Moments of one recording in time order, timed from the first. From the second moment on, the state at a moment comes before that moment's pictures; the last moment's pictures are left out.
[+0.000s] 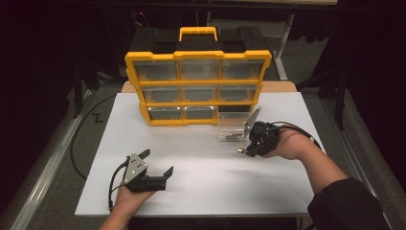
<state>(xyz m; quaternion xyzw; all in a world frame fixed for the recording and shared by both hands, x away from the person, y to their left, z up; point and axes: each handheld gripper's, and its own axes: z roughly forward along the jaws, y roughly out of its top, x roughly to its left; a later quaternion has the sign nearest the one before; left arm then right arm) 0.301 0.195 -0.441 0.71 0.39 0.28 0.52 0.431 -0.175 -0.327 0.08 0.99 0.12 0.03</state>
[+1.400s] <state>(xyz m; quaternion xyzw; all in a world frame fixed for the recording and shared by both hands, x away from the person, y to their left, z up) 0.300 0.196 -0.441 0.71 0.39 0.28 0.52 0.457 -0.168 -0.288 0.09 0.99 0.10 0.05</state>
